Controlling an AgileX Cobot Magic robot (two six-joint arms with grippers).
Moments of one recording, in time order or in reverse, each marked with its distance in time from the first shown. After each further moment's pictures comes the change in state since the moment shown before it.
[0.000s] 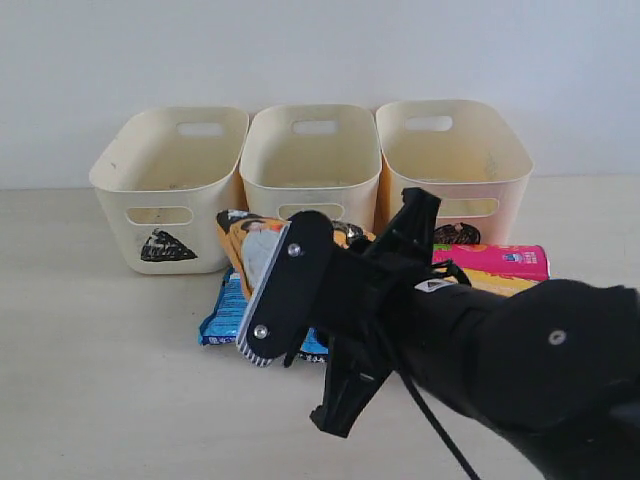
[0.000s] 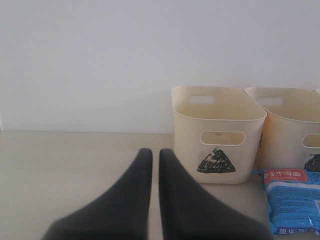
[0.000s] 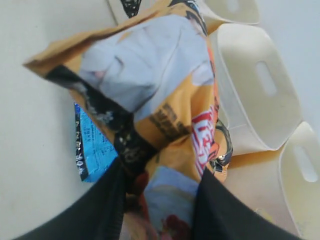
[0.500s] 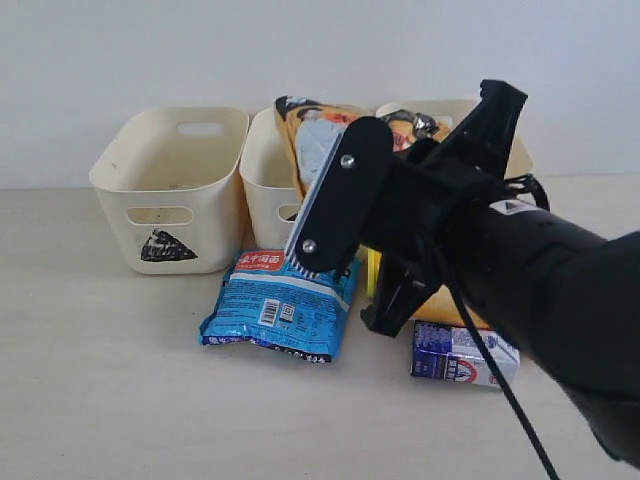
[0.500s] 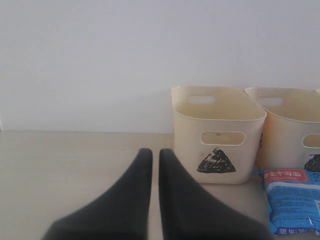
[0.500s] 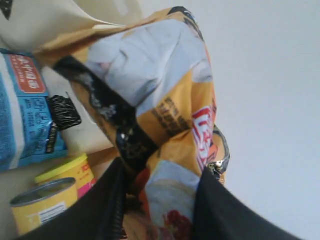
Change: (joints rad) left arm 0.000 0.000 0.000 0.000 0.000 0.000; right arm -0.016 -0.116 -0.007 -0.040 -0.248 -0.122
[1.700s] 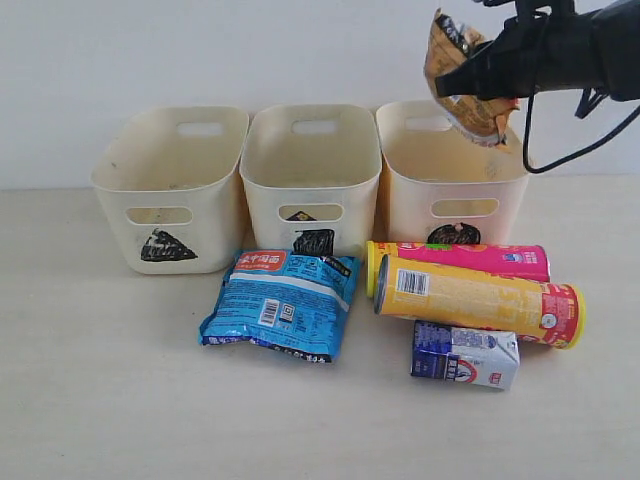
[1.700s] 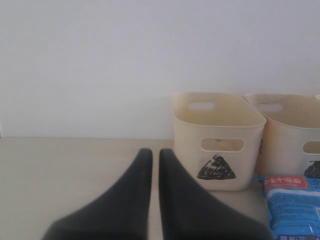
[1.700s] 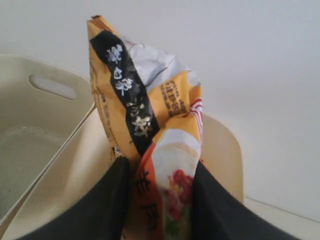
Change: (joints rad) left arm 0.000 0.000 0.000 0.000 -0.022 0.000; right arm -0.842 0.475 -0.684 -0.119 0.825 0.650
